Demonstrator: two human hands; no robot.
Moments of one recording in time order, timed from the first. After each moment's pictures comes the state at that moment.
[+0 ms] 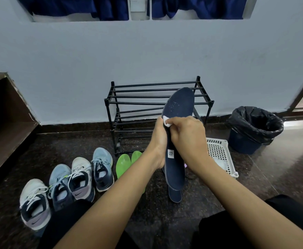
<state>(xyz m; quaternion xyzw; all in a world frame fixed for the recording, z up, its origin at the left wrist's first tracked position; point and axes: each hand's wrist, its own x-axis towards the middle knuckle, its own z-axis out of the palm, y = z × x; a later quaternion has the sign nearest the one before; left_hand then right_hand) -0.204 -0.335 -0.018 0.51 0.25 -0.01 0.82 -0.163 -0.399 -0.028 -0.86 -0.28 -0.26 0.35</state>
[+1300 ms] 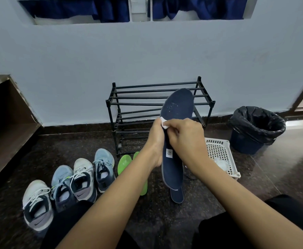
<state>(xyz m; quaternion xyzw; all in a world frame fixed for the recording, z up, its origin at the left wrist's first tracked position) -0.203 -0.322 -0.015 0.51 0.27 0.01 0.82 -0.169 -0.397 -0.029 -0.84 -0.31 -0.24 0.37</state>
